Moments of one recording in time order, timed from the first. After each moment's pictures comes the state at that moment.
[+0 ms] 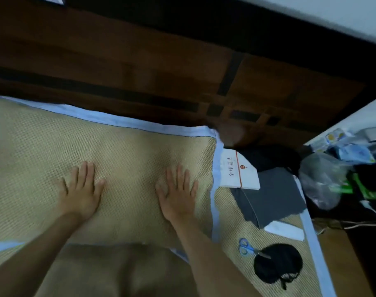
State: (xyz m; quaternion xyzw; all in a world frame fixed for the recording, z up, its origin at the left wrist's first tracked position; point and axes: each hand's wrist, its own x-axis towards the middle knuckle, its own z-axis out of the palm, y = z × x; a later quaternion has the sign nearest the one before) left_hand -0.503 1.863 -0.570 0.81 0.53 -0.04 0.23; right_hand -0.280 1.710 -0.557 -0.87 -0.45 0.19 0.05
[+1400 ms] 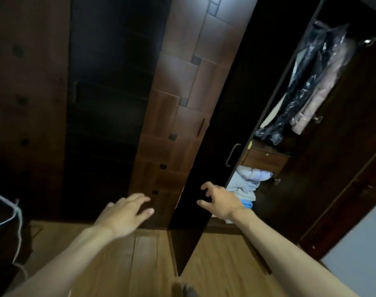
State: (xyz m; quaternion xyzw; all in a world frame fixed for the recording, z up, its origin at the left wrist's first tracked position) left_hand -0.040 0.999 -0.179 0.86 -0.41 -0.11 0.27; right_hand -0.193 0.742 -0.113 -0.97 0.25 -0.02 0.06
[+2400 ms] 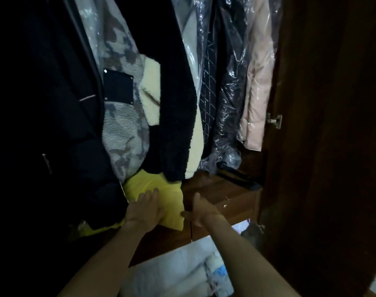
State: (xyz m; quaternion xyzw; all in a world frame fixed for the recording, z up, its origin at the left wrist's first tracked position) left_hand 0.094 0.081 0.016 0.86 -0.50 0.10 -0.04; right_hand -0.060 -0.041 0.002 -0.88 0.42 -0.07 0.23
